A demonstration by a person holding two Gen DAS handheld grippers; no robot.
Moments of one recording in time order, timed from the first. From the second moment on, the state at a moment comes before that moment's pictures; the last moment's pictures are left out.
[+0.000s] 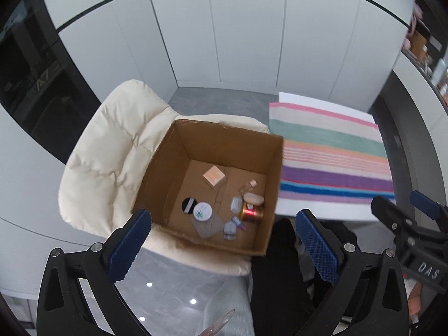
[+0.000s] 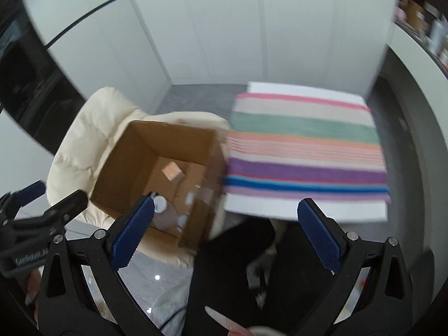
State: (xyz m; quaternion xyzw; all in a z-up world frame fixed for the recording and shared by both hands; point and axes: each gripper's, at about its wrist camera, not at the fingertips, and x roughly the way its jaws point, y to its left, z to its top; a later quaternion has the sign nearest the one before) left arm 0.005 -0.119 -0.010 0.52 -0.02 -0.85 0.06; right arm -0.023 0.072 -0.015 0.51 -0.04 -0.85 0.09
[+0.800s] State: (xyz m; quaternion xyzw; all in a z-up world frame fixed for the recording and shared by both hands) left arm 0.048 -0.074 0.024 0.50 -0.07 -0.86 0.06; right arm 0.037 0.095 0.016 0.50 -0.03 -0.86 0.06
